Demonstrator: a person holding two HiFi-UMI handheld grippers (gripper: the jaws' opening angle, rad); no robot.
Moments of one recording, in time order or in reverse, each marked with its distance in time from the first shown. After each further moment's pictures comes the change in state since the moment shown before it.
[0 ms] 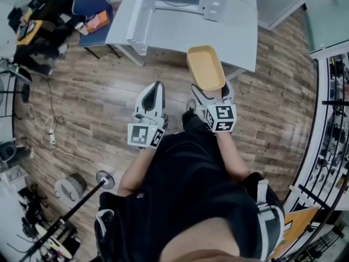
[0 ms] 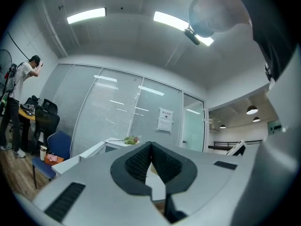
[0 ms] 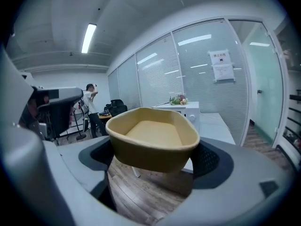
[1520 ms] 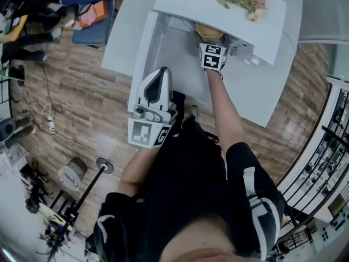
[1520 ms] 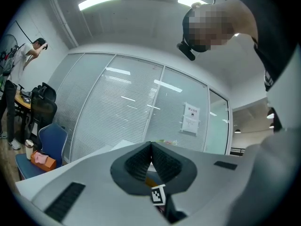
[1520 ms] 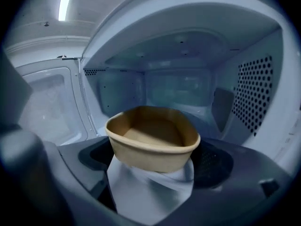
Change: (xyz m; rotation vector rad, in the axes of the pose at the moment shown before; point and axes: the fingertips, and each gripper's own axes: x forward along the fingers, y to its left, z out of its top) left arm 0.380 0.249 -0.031 -0.094 0.027 0.108; right arm 0.620 -0.195 0.009 -0.052 0.208 -0.137
